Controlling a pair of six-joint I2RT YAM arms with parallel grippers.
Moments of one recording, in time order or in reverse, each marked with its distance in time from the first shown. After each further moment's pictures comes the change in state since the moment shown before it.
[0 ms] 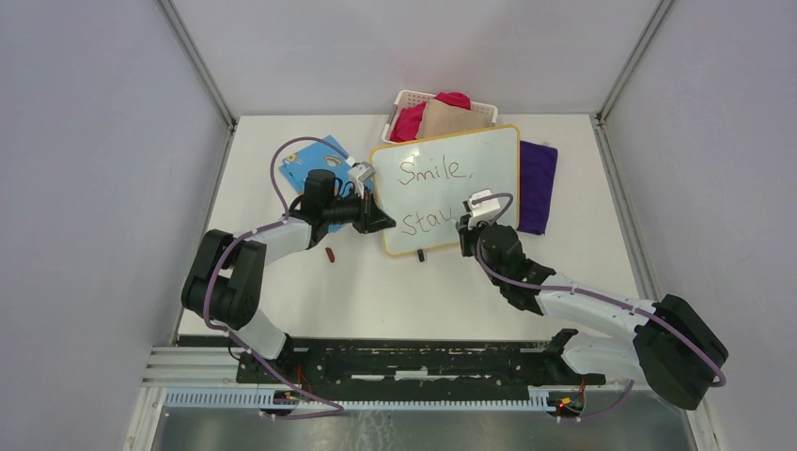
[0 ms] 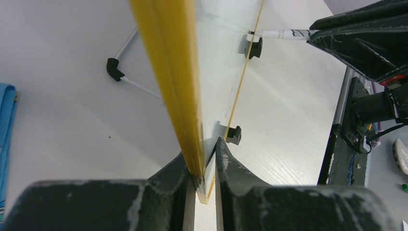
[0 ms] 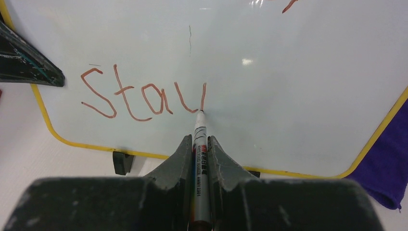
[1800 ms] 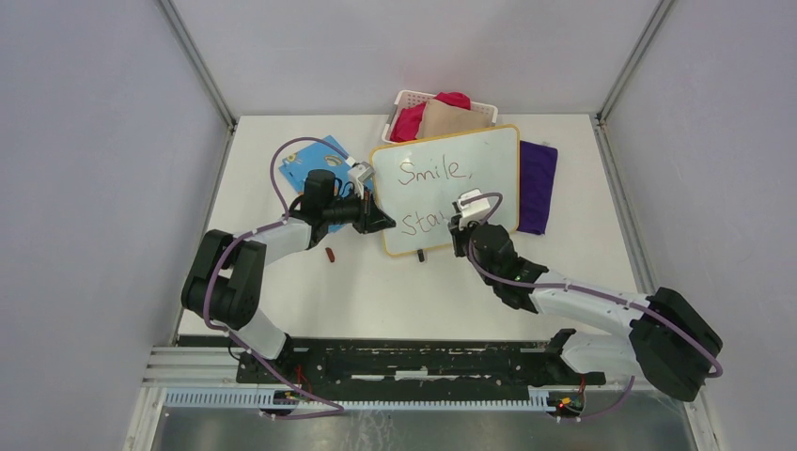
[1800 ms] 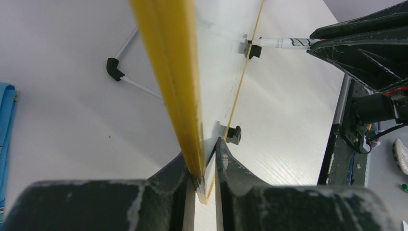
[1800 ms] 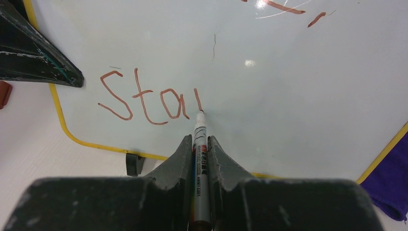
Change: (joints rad) left arm 0.001 -0.001 -0.003 0.004 0.000 -0.001; right arm 0.052 0.041 0.037 -0.006 0.020 -0.017
